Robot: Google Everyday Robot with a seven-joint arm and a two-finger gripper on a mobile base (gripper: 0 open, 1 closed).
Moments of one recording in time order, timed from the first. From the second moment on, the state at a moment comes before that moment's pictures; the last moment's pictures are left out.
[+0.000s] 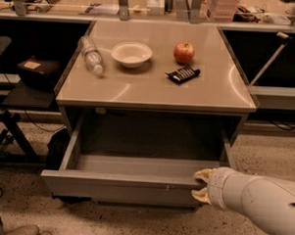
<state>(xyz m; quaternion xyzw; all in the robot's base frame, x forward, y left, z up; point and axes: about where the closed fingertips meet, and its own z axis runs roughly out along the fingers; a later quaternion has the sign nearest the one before) 0.429 -0.166 0.671 -0.63 0.70 -0.09 0.32</state>
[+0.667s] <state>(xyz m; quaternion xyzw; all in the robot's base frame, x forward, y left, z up) 0.420 -0.168 0.671 -0.63 0.70 -0.10 0.32</state>
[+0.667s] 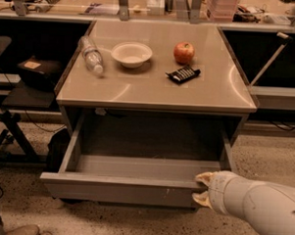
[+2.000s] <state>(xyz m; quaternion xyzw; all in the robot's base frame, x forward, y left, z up) 0.407 -0.170 0.673 -0.63 0.70 -0.11 0.32</state>
